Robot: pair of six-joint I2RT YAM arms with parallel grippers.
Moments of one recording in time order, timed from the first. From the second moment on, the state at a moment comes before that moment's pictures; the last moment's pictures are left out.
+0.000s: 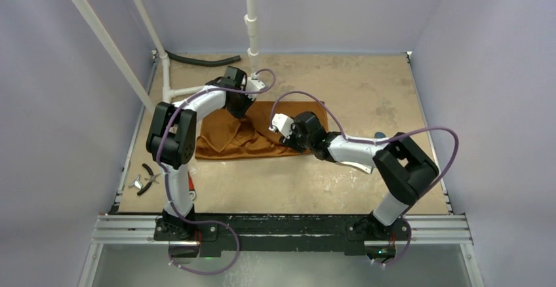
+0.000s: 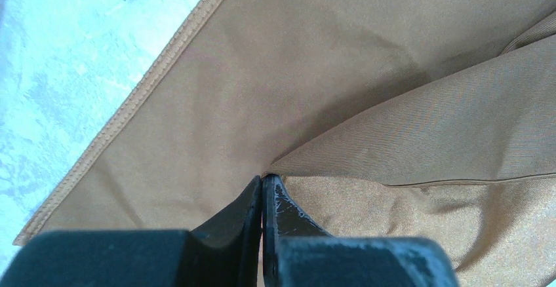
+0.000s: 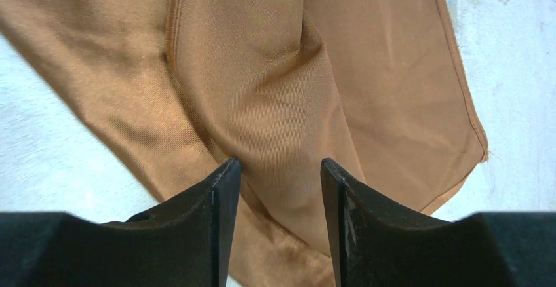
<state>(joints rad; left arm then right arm) -0.32 2.00 1.42 -0.51 0.15 0.43 0.74 1.62 0.81 0.09 0.03 -0.49</state>
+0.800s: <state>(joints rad) -0.32 1.89 1.47 -0.60 0.24 0.48 0.52 1.93 1.22 0.01 -0.13 -0.32</state>
